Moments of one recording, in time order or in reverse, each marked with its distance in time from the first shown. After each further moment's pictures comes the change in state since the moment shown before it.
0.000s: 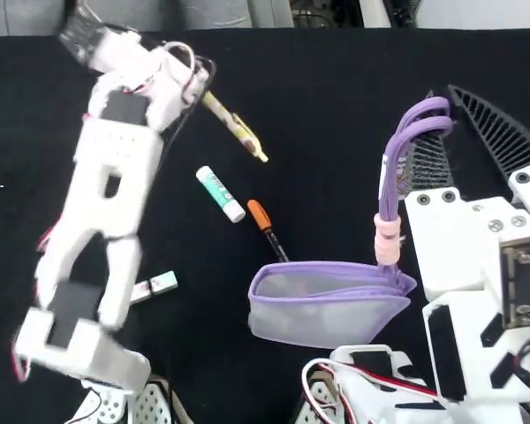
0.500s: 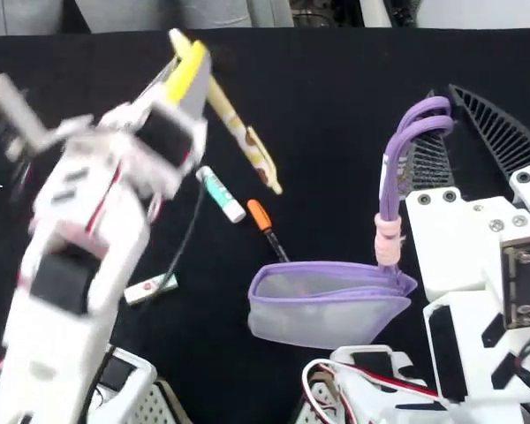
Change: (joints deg) left arm 11.3 -54.5 36.0 -22.1 -11.3; right arm 0.0 0.0 0.0 0.0 0.0
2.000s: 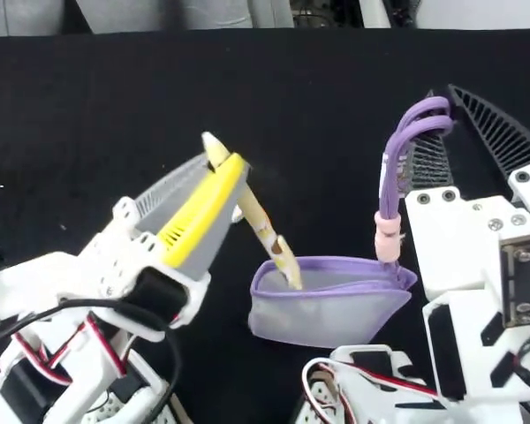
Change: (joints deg) left arm 21.5 -28.3 16.0 -6.0 -11.8; right arm 0.0 0.0 0.0 0.0 0.1
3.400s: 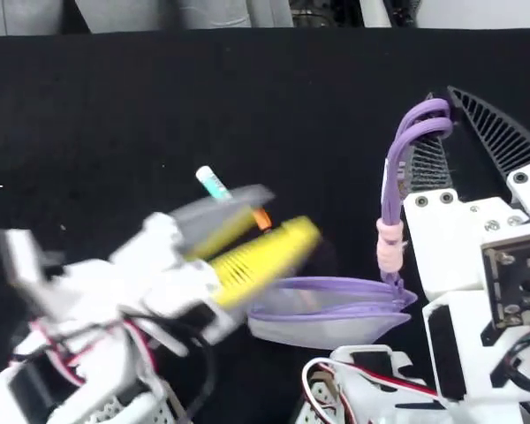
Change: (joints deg) left arm 4.0 -0.4 1.8 10.5 -11.2; right arm 0.0 0.0 0.0 0.3 2.5
